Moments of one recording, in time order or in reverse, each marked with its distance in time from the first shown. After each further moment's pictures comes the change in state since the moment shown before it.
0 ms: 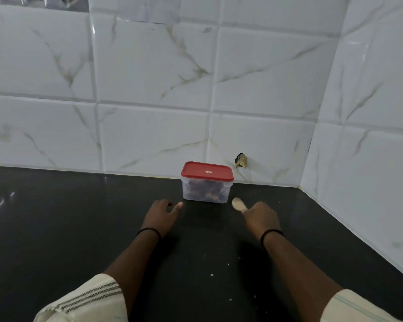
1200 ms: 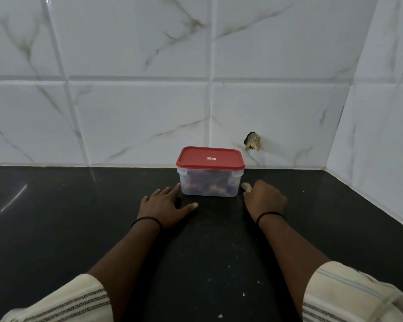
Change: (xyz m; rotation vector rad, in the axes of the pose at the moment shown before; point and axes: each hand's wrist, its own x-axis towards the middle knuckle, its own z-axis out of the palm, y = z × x) left_hand 0.064 0.003 0.028 0.530 -0.270 0.083; right_hand 0.100 -0.006 0.067 -0.296 0.177 -0.135
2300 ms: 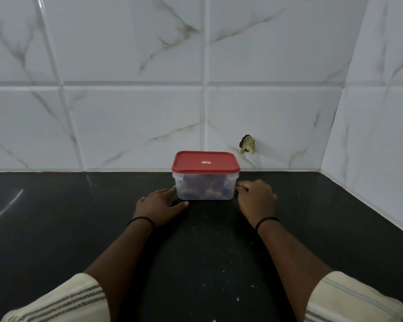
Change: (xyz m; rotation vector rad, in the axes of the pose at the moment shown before) left_hand 0.008 -0.002 -0.009 -0.107 0.012 0.025; right_hand 0.001 -0.002 -0.003 0.310 0.071 -0.083
